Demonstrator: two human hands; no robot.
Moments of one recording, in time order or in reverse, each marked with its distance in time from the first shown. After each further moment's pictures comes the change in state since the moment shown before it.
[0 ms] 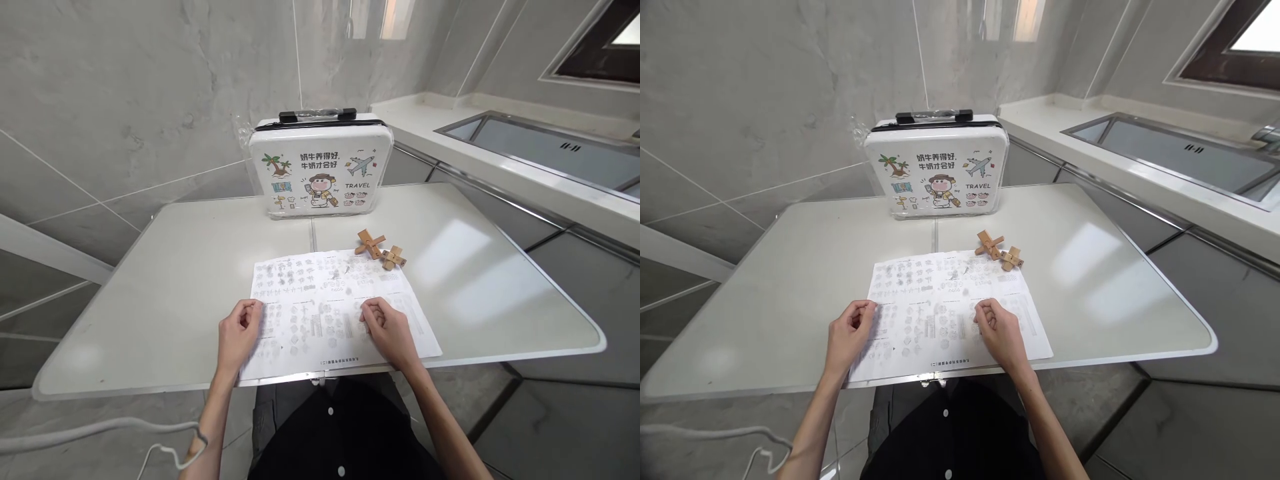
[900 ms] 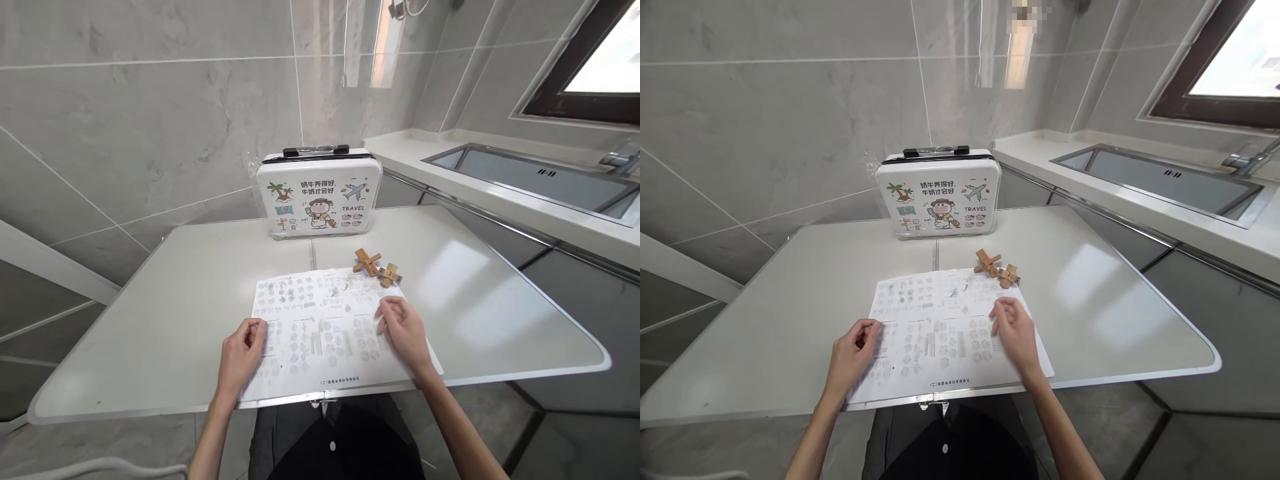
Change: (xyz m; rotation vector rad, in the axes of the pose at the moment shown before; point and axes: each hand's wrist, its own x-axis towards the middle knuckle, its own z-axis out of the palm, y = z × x) left_hand -0.004 -0.003 -0.005 0.104 -0.035 0.122; right_hand 0.030 0.014 -0.020 0.235 0.168 0.049
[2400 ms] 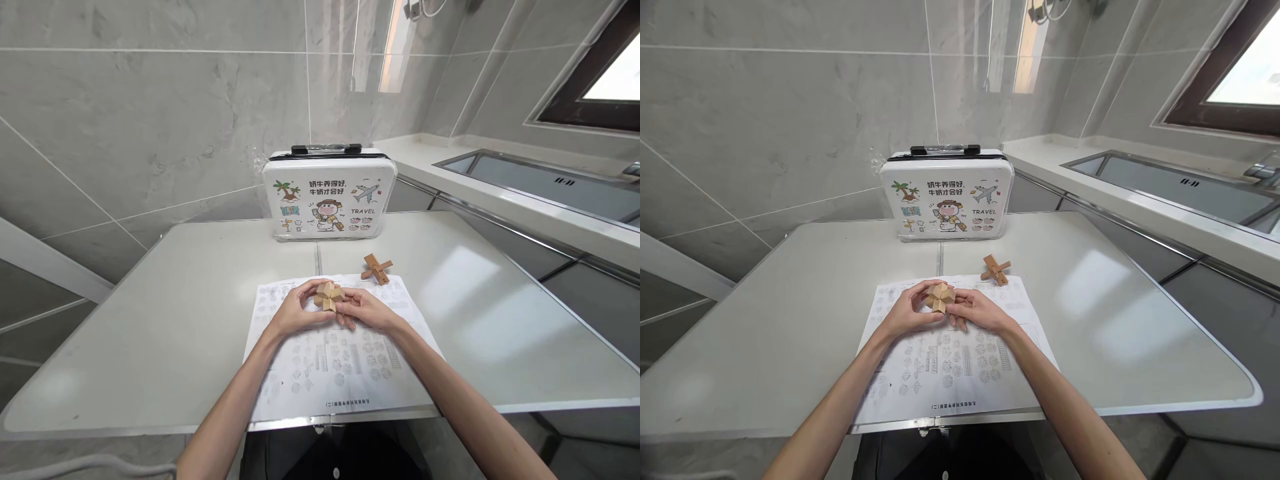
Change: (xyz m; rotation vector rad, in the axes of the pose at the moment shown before) left_hand 0.096 0.060 0.078 -0.685 -0.552 0.283; right_hand 0.080 -0.023 0.067 0.231 -0.942 -0.022
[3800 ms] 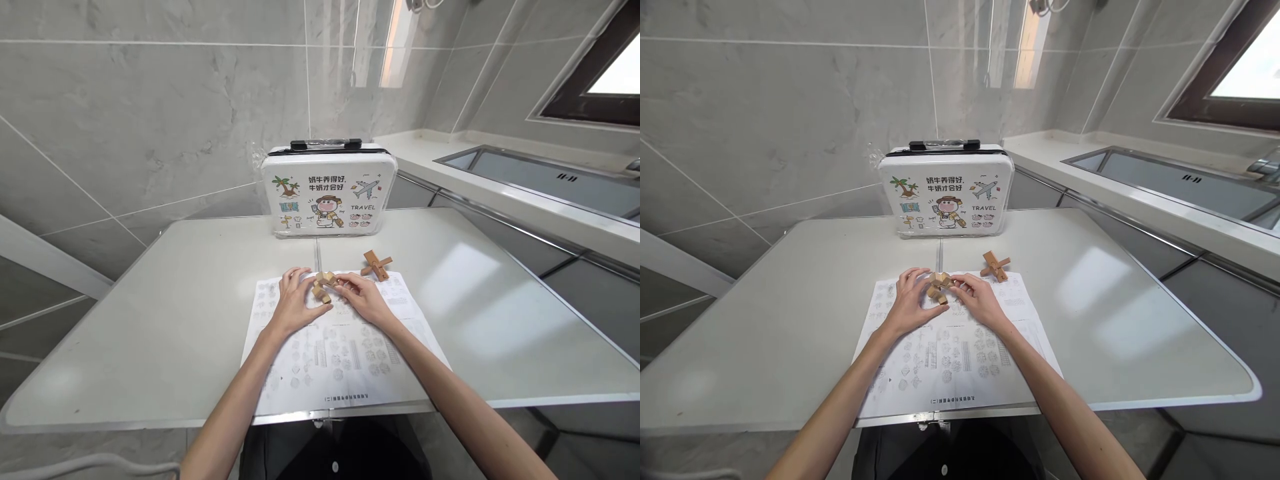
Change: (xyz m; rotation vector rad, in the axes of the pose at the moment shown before) left_hand -0.003 -0.030 0.000 0.859 0.239 0.182; right_hand 0.013 0.028 -0.007 -0.458 0.484 -0.203
